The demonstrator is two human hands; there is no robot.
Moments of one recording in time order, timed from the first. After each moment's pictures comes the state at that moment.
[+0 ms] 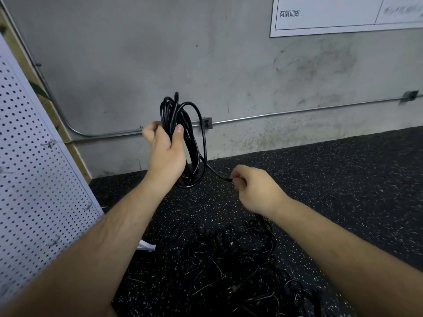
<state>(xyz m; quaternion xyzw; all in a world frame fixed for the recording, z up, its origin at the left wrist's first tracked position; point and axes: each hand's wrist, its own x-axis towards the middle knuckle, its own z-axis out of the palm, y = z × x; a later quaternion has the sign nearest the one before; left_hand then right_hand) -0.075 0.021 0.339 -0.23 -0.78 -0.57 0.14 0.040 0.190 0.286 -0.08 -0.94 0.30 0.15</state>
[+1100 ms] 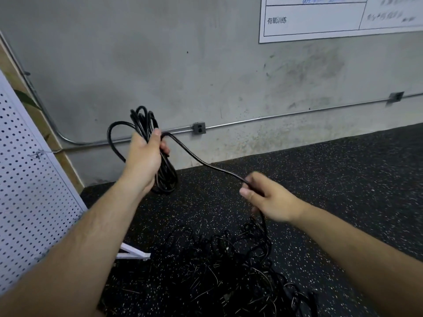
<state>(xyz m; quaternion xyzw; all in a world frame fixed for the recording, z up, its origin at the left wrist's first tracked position) -0.109 0.016 0.344 -0.16 -0.67 -0.72 0.06 0.077 0.237 0.277 -0.04 -0.89 0.44 0.08</state>
